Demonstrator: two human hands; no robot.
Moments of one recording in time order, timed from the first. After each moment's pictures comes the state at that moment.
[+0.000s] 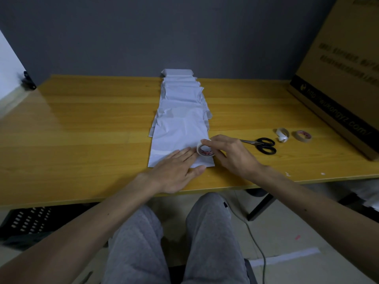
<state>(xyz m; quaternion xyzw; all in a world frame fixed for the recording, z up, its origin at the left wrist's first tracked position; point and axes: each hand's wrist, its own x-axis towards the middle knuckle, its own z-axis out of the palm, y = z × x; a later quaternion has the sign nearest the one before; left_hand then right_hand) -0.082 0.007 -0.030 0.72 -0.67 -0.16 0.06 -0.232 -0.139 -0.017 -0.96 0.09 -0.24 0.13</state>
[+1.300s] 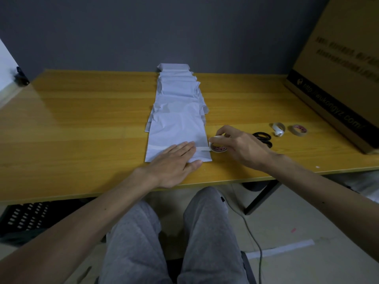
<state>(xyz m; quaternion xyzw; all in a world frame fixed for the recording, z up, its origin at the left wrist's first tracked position) -0.086 0.006 -0.025 0.73 -0.66 -0.17 0.04 -0.262 -0.155 0.005 -0.99 0.10 -0.11 0.01</state>
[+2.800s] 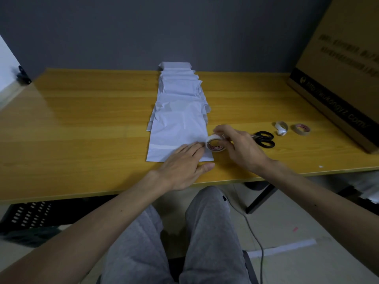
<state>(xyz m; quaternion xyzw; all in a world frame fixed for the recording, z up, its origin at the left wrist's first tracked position) -0.106 -0.002 -0.031 0.72 -0.69 -0.09 0.09 -0.252 -0.143 -0.008 -0.94 0.17 -0.24 0.17</state>
